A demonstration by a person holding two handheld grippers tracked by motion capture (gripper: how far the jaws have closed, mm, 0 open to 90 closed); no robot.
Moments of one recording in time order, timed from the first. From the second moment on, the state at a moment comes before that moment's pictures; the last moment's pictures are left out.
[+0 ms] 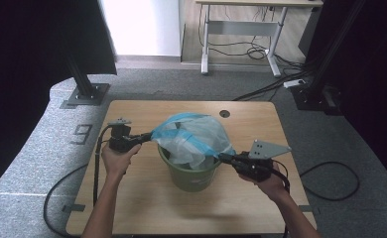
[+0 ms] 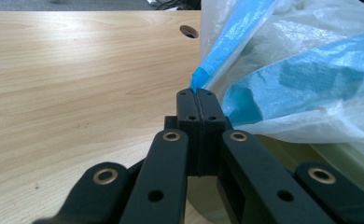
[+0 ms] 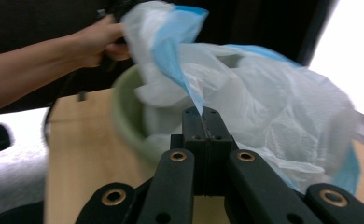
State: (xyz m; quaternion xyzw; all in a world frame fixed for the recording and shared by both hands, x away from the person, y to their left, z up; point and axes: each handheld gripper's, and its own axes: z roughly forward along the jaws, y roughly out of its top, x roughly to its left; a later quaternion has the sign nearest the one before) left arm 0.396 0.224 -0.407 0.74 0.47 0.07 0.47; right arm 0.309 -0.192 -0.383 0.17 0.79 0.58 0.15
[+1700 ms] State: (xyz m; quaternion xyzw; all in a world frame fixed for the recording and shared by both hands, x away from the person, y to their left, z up) left arm 0.394 0.227 -0.423 0.74 0.48 0.08 0.47; right arm 0.297 -0.241 -0.431 0.21 0.76 0.58 0.19
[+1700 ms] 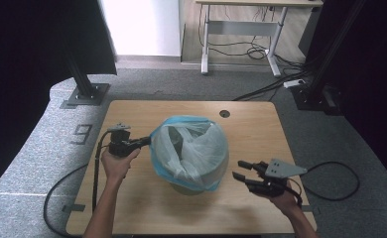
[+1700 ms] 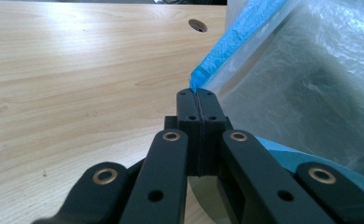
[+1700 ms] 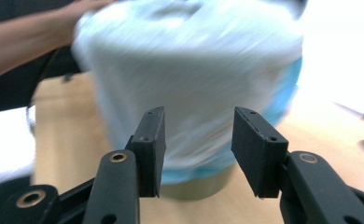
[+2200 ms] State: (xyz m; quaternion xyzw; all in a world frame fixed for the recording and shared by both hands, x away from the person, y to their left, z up) left arm 0.406 0.215 -0.416 0.73 0.47 0.08 0.48; right arm 0.420 -0.196 -0.382 0.26 0.76 0.57 0.19
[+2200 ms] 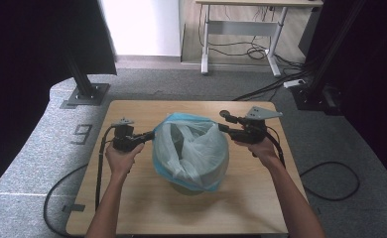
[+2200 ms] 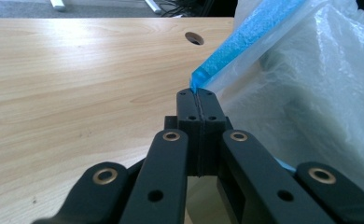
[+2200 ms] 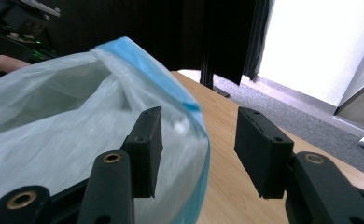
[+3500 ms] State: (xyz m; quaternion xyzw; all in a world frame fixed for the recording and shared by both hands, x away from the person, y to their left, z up) left arm 0.425 0.205 -0.446 0.76 0.48 0.04 0.43; right arm 0.476 -0.169 -0.457 0.38 0.78 0.49 0.11
